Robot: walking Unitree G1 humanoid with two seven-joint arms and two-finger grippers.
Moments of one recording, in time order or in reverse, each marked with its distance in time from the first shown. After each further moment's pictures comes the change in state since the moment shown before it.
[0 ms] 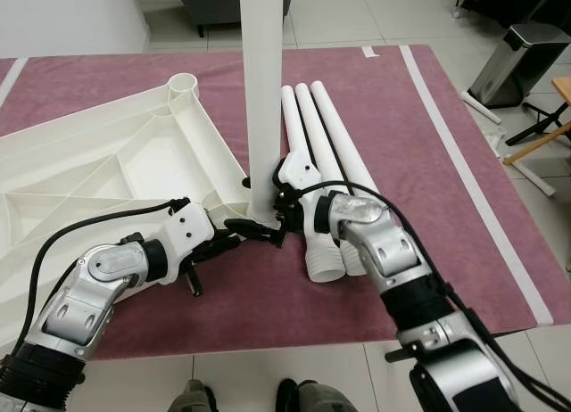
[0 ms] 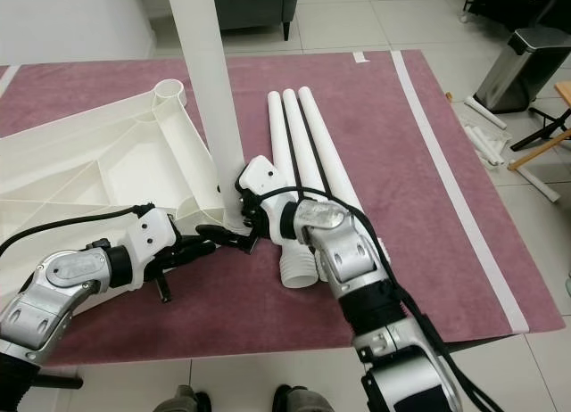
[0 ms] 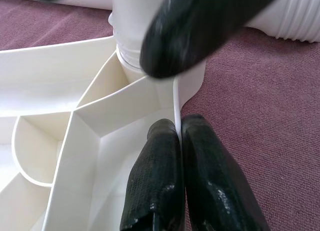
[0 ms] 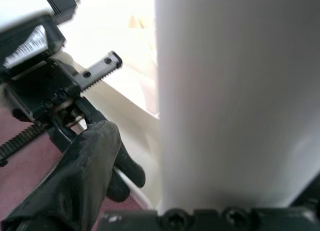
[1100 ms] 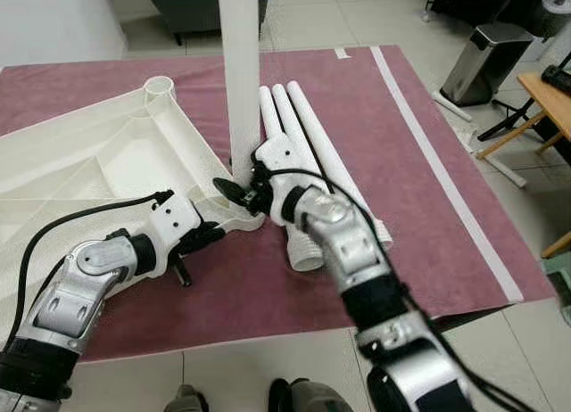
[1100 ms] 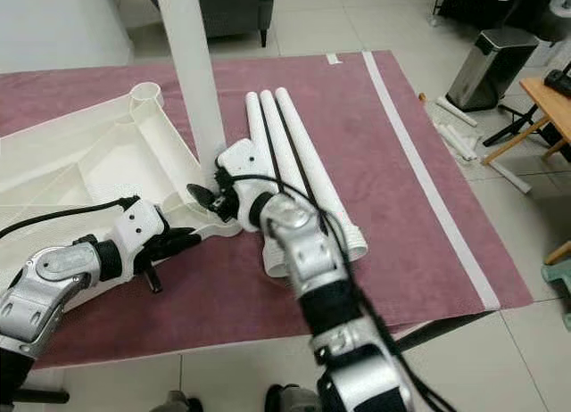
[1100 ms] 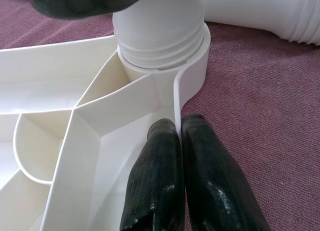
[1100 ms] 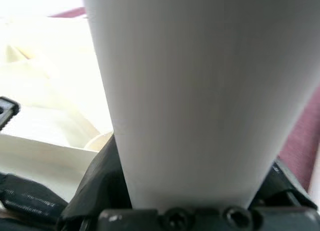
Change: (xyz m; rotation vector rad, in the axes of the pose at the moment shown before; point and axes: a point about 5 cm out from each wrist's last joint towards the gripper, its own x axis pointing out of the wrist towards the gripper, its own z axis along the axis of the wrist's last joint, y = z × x) left arm -0.008 0.009 -0.012 -0.058 0.045 0.066; right arm 0.029 0.013 -0.008 0.189 0.015 -0.564
